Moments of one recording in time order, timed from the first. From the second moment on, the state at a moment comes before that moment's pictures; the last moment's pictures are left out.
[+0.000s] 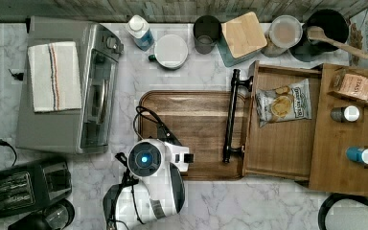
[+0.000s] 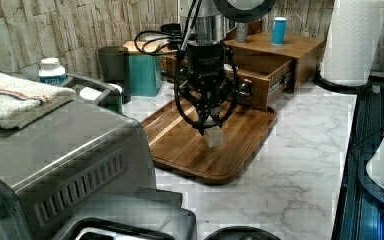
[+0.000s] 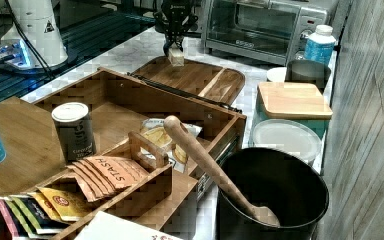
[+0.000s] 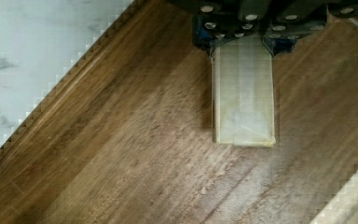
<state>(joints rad) 0.13 -0.03 0.15 -2.57 -0.02 0.92 0.38</state>
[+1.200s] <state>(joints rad) 0.15 0.08 0.16 -2.57 0.01 0.97 0.43</state>
